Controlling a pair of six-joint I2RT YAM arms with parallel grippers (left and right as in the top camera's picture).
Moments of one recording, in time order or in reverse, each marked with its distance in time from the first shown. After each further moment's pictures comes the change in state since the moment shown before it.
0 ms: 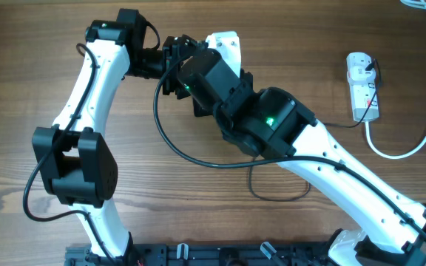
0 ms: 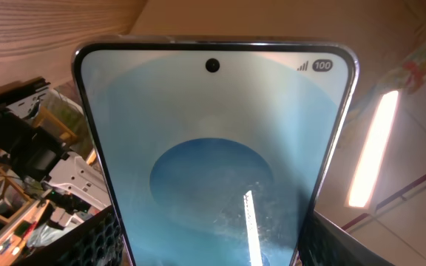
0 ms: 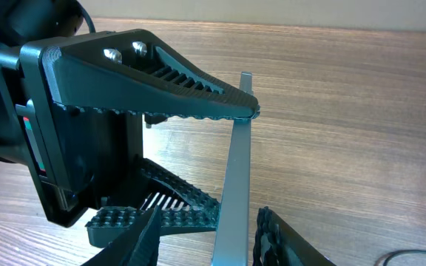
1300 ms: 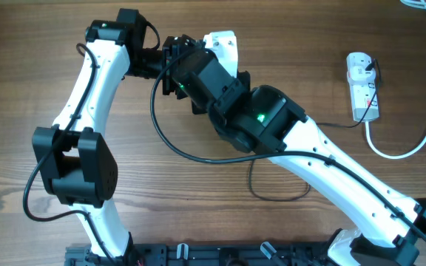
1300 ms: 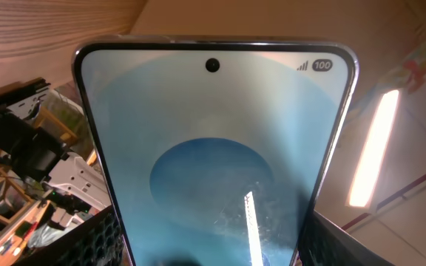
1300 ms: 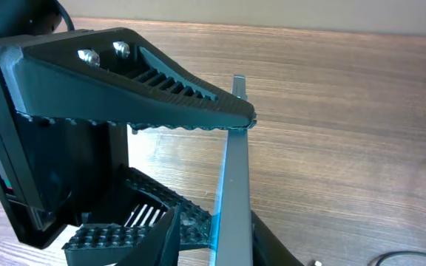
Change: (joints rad) left arm 0.000 0.000 0.000 0.000 0.000 0.004; right arm 0.000 0.030 0.000 0.008 0.040 0.000
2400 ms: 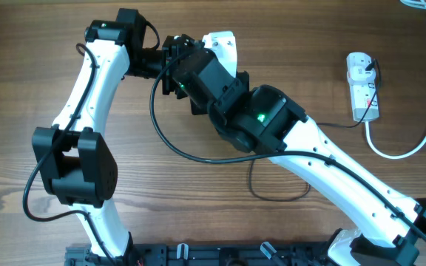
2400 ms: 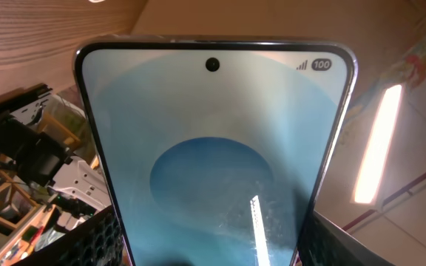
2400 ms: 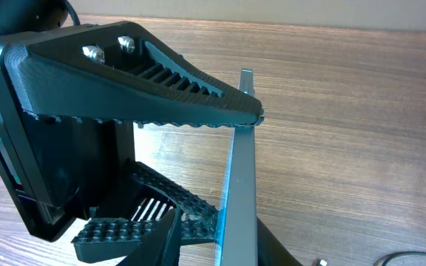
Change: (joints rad) left arm 0.000 0.000 0.000 0.004 0.000 0.026; right arm 0.000 0.000 0.000 0.003 -0.020 0.000
